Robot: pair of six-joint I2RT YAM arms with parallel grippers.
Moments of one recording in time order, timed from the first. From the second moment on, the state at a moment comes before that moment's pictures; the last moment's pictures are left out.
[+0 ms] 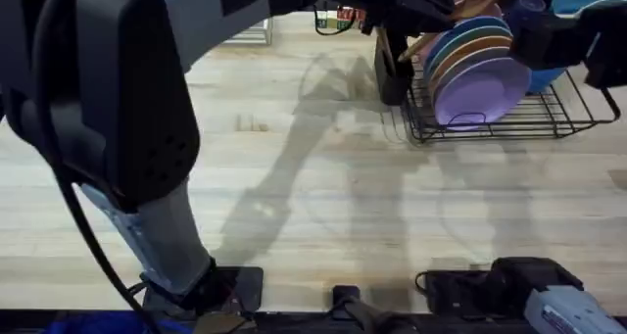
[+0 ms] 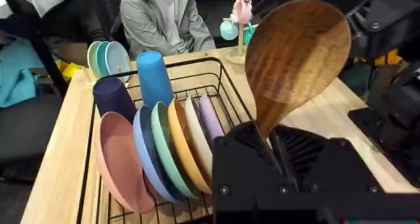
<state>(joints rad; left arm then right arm) -0.44 1.96 1.65 -0.19 1.32 0.53 -0.02 0.83 1.09 -0.71 -0.01 -0.11</state>
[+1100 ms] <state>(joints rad) -0.45 1.96 1.65 -0.31 1.19 0.53 -0.05 0.83 1.09 -0.72 -0.01 -0.11</state>
